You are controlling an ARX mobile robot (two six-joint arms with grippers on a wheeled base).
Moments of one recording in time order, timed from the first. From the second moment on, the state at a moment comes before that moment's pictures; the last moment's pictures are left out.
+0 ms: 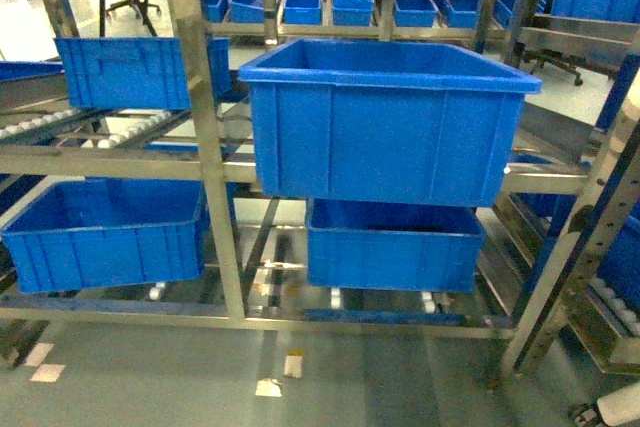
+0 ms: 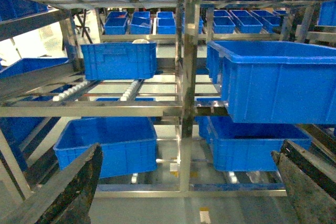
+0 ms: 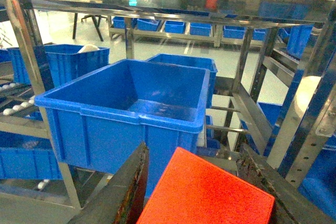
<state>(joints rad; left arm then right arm) 0.00 0.01 0.01 0.00 0.00 0.00 -0.02 1.10 0.56 0.55 -0.17 -0.03</state>
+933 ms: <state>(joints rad) 0.00 0.01 0.01 0.00 0.00 0.00 -0.02 1.10 0.56 0.55 -0.17 -0.03</state>
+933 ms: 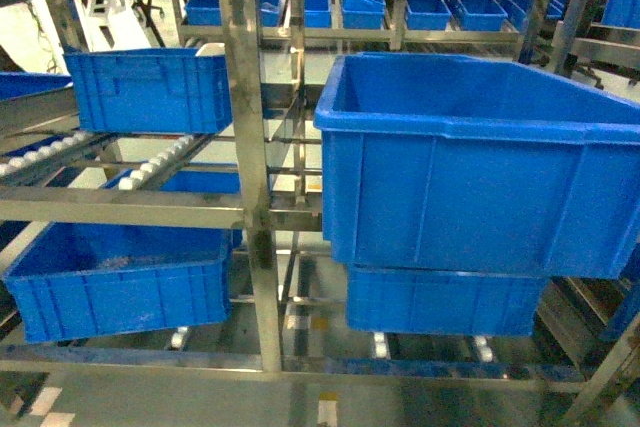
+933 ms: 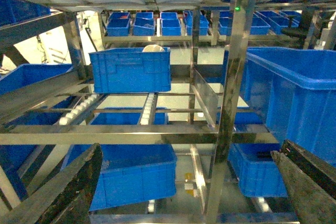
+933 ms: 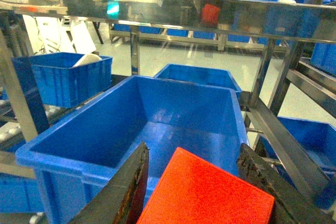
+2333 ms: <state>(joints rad) 0.00 0.01 0.01 0.00 0.00 0.00 0.10 1.62 0.73 0.65 -0.15 0.01</state>
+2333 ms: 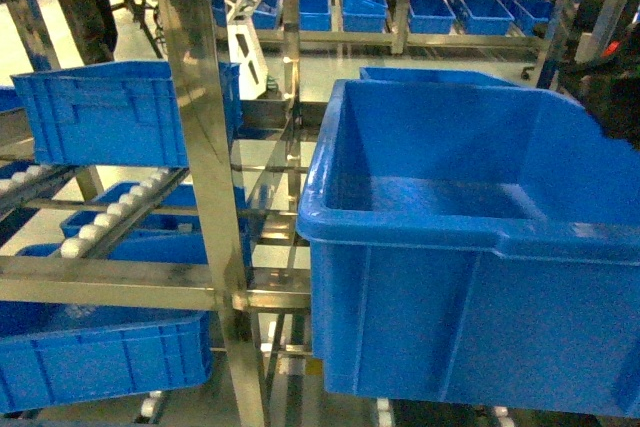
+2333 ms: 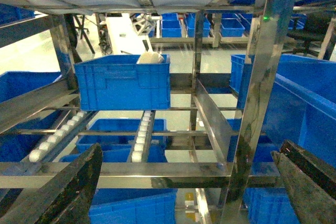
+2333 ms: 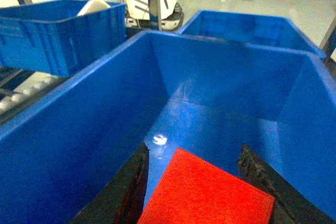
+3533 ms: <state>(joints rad) 0.00 0.01 0.01 0.00 0.00 0.00 -0.01 0.78 0.47 0.36 -0.09 0.11</state>
